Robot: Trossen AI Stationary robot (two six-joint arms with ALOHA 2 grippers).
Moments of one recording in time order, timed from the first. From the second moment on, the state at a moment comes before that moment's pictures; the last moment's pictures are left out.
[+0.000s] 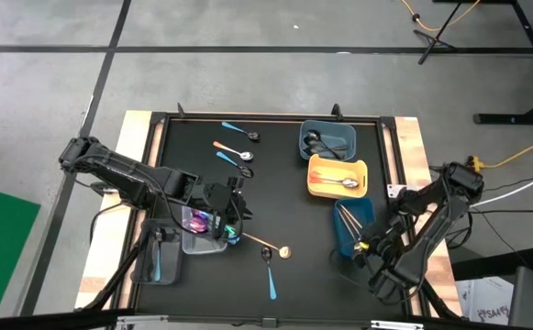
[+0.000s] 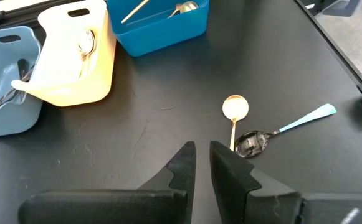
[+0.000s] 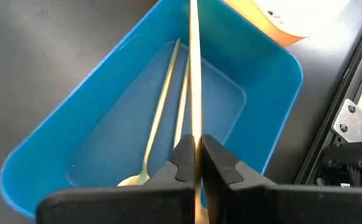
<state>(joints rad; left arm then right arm) -0.25 1.38 1.08 -0.41 -0.14 0.05 1.02 1.62 1.02 -1.40 0.45 1.93</state>
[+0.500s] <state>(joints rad) -0.25 1.38 1.08 -0.41 -0.14 0.05 1.02 1.71 1.02 -1.34 0.53 1.94</state>
